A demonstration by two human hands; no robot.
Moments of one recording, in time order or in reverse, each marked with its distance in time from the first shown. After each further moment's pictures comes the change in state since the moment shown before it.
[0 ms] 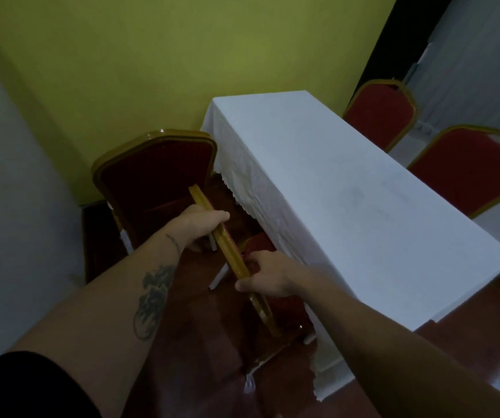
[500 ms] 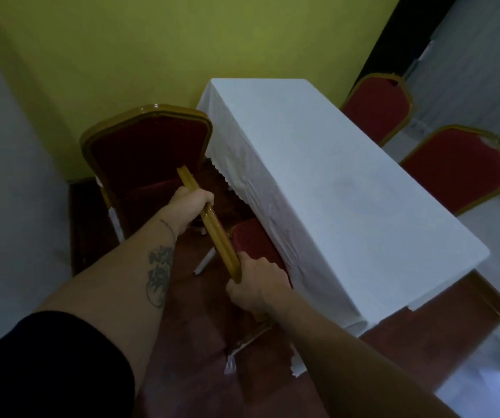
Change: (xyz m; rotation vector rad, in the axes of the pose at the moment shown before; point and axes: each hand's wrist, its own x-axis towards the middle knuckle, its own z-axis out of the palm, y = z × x) left_hand 0.007 -0.026 0.008 -0.309 -0.016 0.052; right_hand -0.029 0.003 0.056 -0.140 0.174 0.040
